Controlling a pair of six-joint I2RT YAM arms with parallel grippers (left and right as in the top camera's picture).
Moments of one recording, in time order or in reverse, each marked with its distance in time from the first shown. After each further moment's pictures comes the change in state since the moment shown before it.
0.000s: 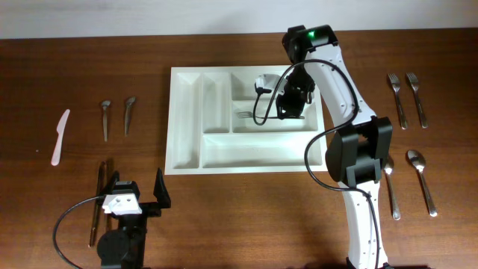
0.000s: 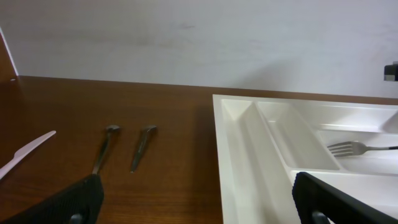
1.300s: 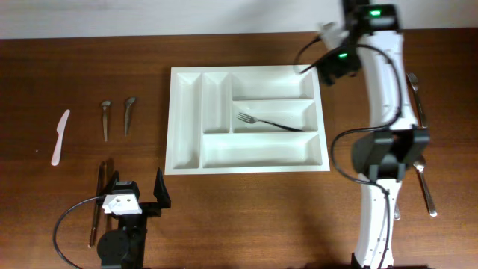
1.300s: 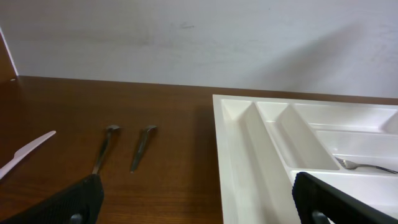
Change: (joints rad) left arm 0.000 0.000 0.000 0.000 0.000 0.000; right arm -0.236 0.003 0.304 0.074 0.344 0.519
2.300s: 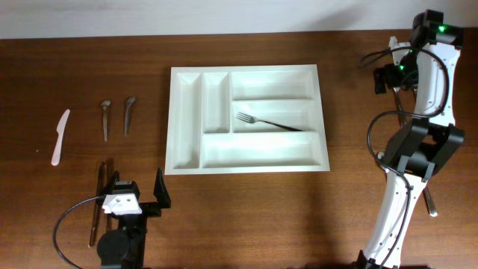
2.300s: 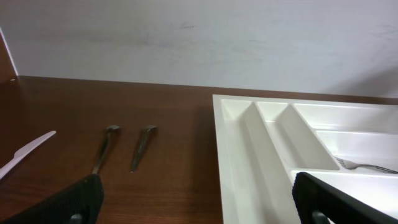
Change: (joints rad) left arm 0.000 0.000 0.000 0.000 0.000 0.000; right arm -0.312 0.156 -0.018 0.077 0.010 0.063
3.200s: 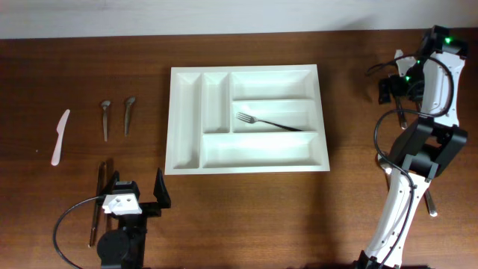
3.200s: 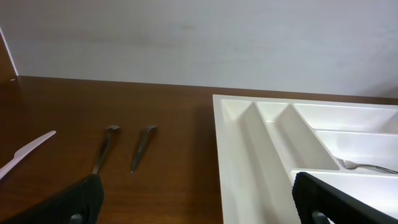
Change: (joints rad) left arm 0.000 0.000 0.000 0.000 0.000 0.000; right arm -0.063 0.091 0.000 0.016 -0.056 -0.030
